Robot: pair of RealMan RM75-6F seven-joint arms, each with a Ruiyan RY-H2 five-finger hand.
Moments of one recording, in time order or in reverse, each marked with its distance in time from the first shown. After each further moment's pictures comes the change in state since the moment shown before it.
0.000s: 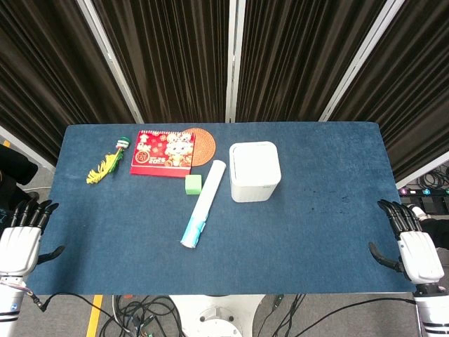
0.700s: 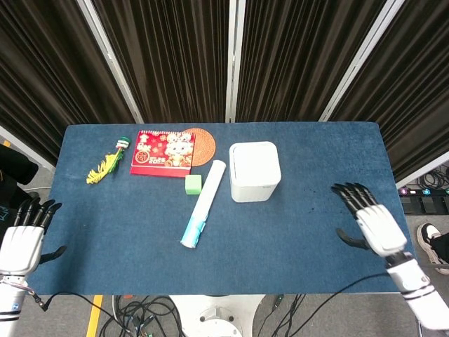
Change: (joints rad) left arm -0.006 0.008 0.003 -0.013 0.005 -0.012 0.012; right arm 0.247 0.052 0.070 -0.035 -0.065 -0.267 -0.016
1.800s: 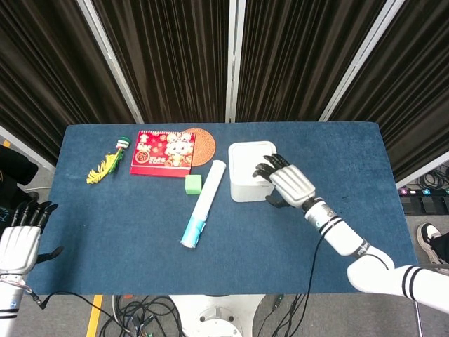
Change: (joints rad) left arm -0.003 -0.016 -0.001 0.055 -0.033 -0.027 -0.054; right arm 0.464 -0.258 0.125 0.122 0.394 -0.426 -0.293
